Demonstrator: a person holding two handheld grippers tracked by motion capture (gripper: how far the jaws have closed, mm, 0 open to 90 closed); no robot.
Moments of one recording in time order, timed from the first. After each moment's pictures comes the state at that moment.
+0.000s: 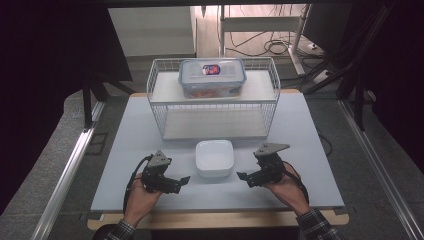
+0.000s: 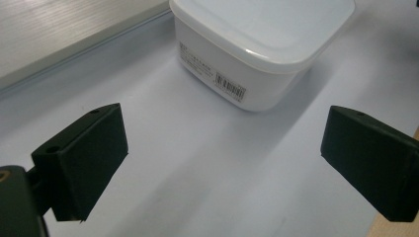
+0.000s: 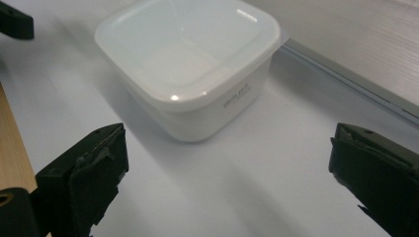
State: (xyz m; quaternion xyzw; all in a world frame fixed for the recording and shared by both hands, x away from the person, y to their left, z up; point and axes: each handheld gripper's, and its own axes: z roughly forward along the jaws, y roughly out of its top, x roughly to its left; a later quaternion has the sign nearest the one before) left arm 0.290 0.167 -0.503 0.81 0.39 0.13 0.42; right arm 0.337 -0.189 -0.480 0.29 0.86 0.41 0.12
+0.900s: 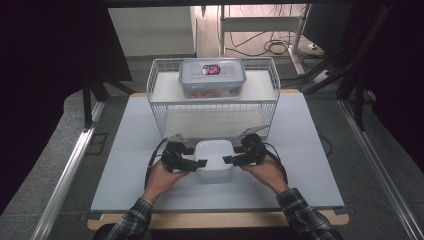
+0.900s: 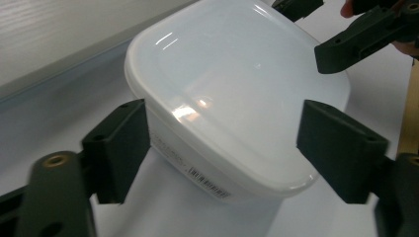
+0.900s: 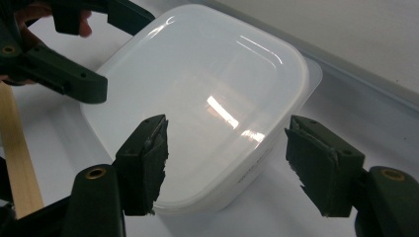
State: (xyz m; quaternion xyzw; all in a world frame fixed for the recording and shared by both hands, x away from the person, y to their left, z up) left arm 0.357 0.130 -0.505 0.81 0.38 0.02 0.45; right arm 0.390 -0.146 -0.480 0.34 0.86 0.39 0.01
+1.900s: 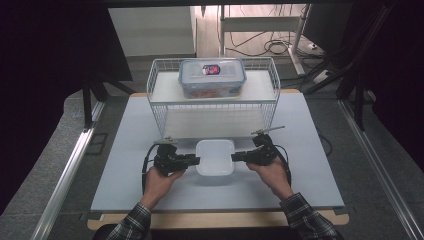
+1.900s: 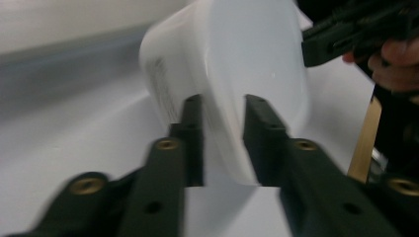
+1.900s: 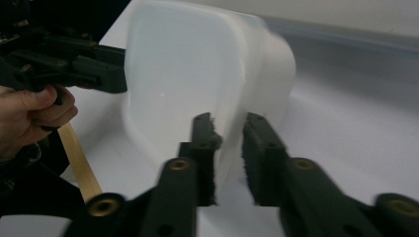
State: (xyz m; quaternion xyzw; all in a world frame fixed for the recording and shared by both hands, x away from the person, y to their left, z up) left arm 0.337 0.153 -0.498 0.75 0.43 -0.01 0.50; right arm 0.382 -0.173 -0.473 0.42 0.80 0.42 -0.07
